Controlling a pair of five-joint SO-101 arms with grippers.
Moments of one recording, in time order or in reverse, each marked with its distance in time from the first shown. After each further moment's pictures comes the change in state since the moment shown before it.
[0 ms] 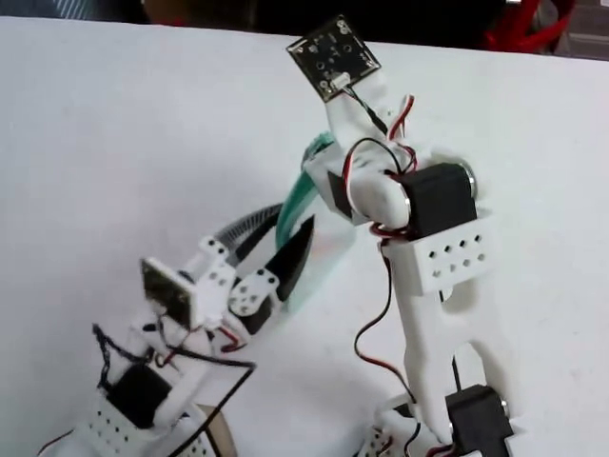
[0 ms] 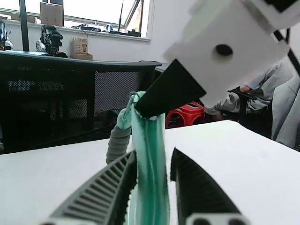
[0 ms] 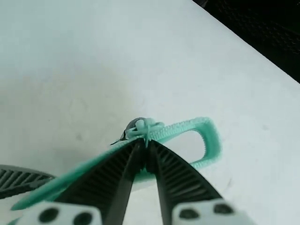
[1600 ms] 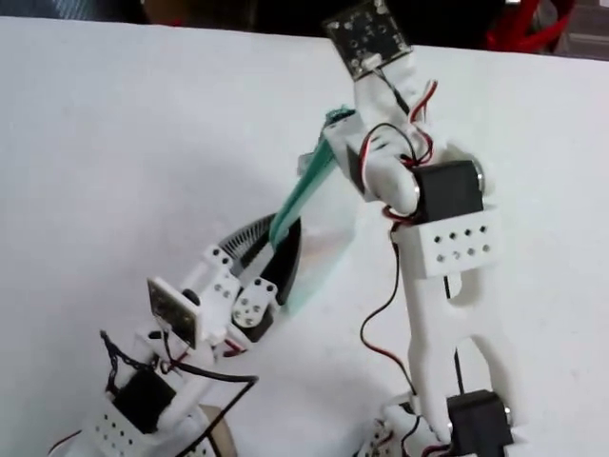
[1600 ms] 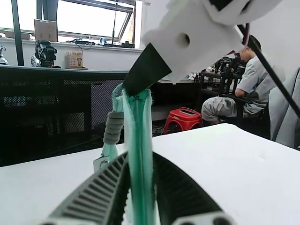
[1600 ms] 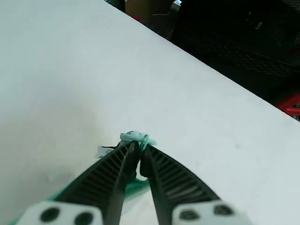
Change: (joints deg) left arm 1.9 -14.1 8.4 2.1 -2.2; right arm 13.1 0.1 4.2 -19.5 0.0
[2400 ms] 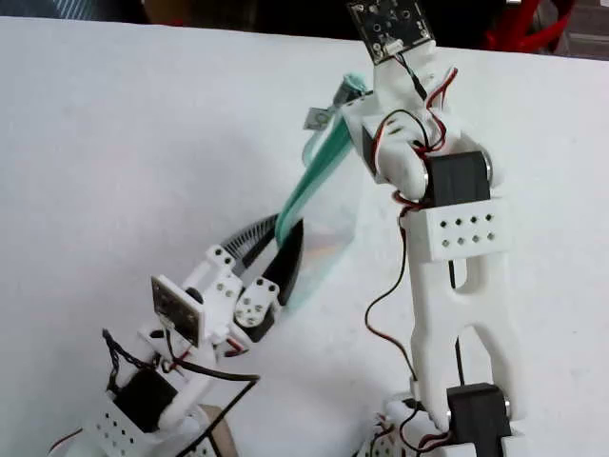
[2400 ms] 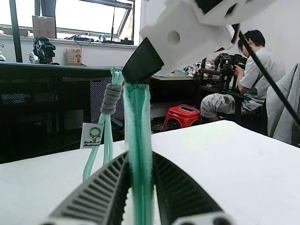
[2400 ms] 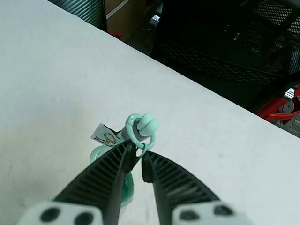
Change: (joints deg) left arm 0.0 0.2 0.0 0.4 0.0; right arm 4.3 1.1 0.3 -6.9 0.0
